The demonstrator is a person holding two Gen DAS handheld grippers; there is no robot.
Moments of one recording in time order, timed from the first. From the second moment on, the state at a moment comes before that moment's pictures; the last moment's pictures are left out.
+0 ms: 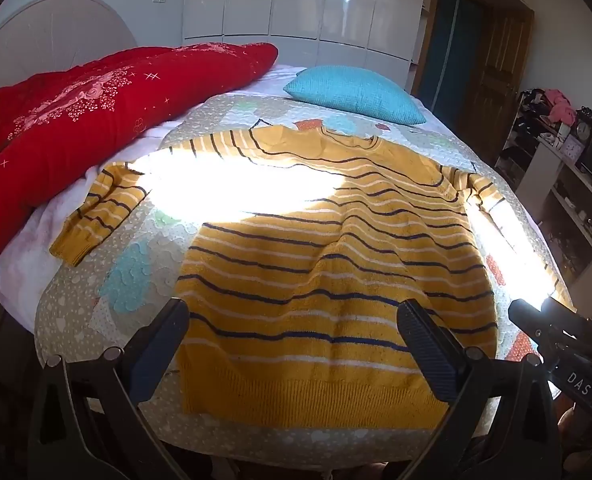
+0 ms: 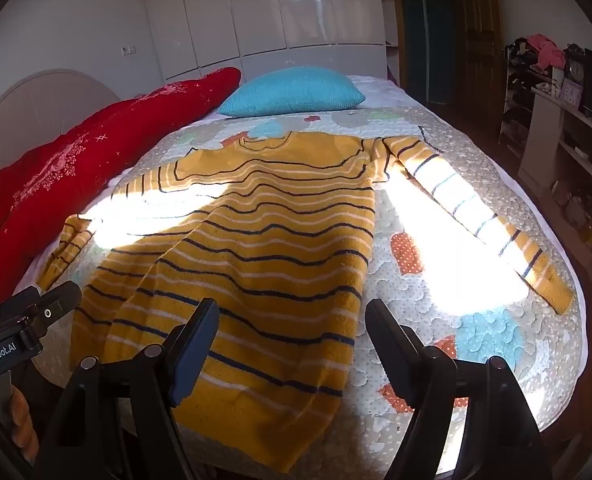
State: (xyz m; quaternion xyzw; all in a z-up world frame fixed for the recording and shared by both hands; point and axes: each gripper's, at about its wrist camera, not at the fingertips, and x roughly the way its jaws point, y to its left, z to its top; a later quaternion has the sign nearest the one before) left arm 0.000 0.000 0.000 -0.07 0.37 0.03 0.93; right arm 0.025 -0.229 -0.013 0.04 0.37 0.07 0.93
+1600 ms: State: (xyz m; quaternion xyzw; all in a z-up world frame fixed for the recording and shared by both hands) left arm 0.012 -0.023 -0.033 -0.02 0.42 0.02 0.90; right arm 0.033 -0.256 -0.045 0.00 0.40 -0.03 0.92
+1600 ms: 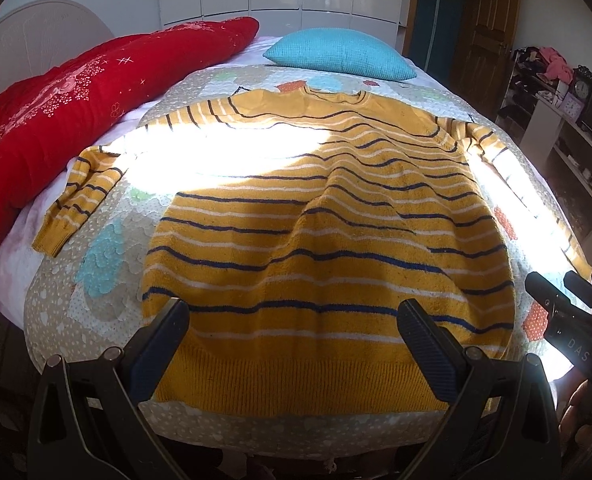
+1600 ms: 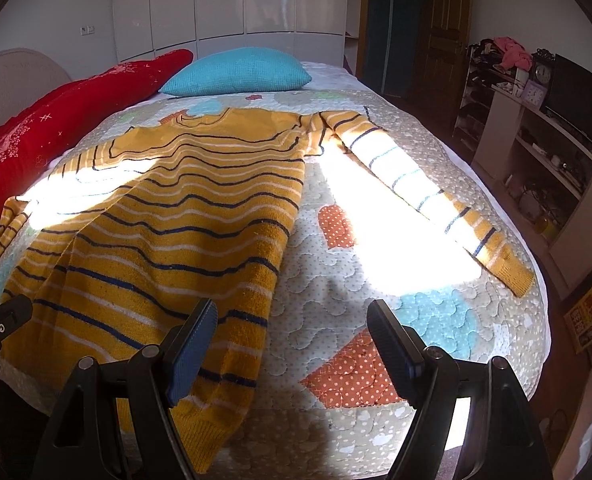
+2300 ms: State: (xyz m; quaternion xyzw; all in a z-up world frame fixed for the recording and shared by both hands) left arm 0.128 0.046 -0.103 -0.06 0.47 0.03 0.88; right arm 0.050 -0.448 -0.087 0.30 0.38 -0.07 0.87
